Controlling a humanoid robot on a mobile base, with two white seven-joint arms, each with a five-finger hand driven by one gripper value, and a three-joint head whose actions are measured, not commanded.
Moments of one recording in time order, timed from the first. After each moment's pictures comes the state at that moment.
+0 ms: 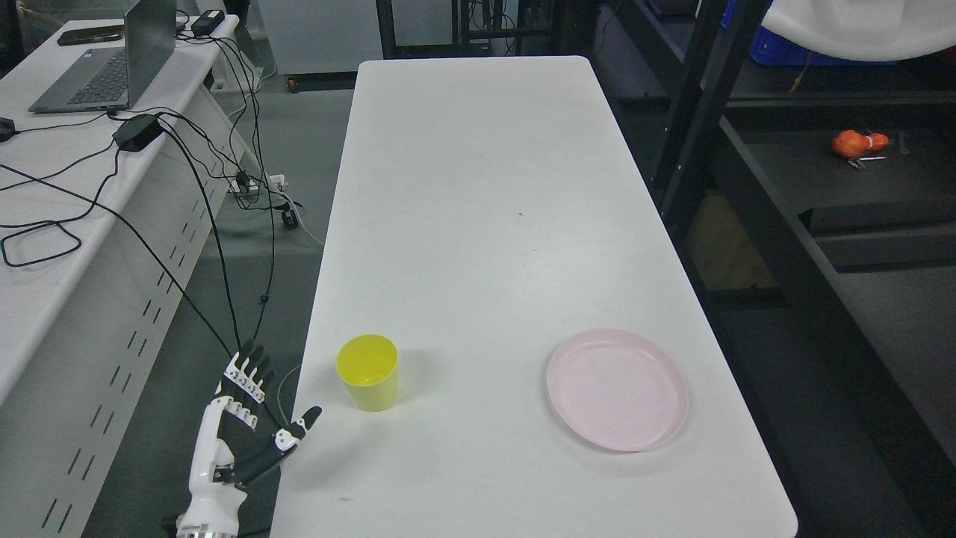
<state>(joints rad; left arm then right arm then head) 0.19 0.03 0.09 -1.75 0.25 -0.24 -0.04 0.00 0.00 0.00 -0.24 0.00 0.09 -0.12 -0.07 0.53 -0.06</state>
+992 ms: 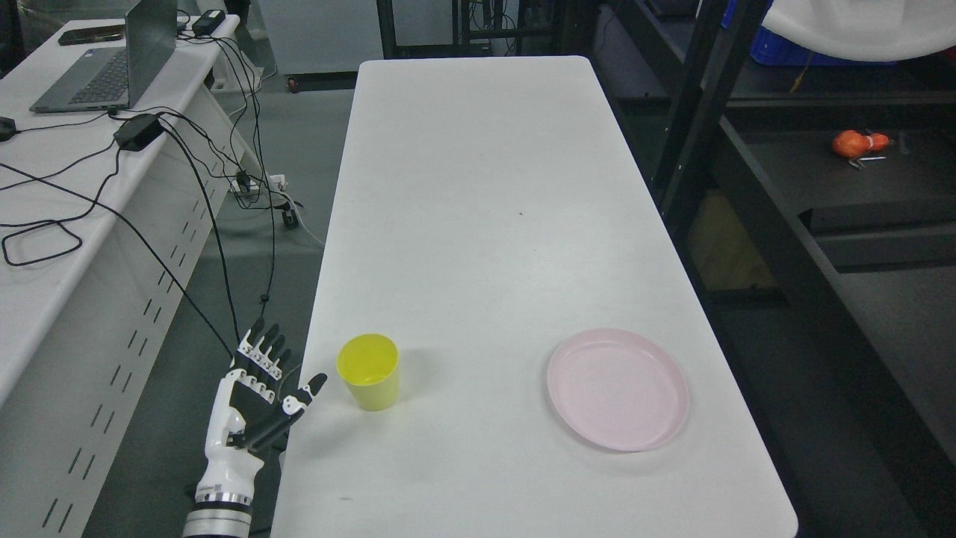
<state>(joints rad) 0.04 0.02 0.08 -1.68 0.39 -0.10 -0.05 0.00 0.00 0.00 -0.24 0.00 0.09 -0.12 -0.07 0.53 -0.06</state>
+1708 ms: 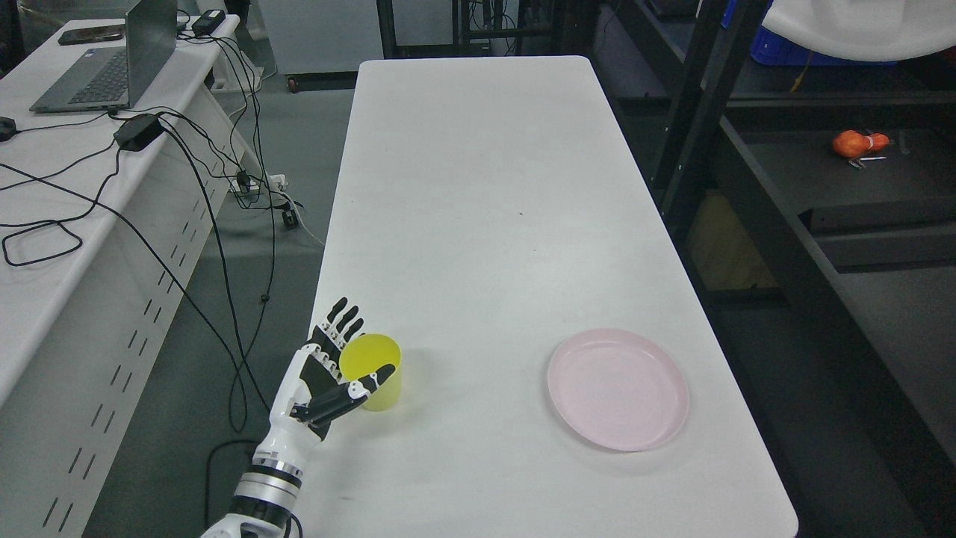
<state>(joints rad) -0.03 0.01 0.00 -1.65 0.34 -0.01 -0.18 0.00 0.00 0.00 -0.24 0.00 0.09 -0.12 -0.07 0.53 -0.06</state>
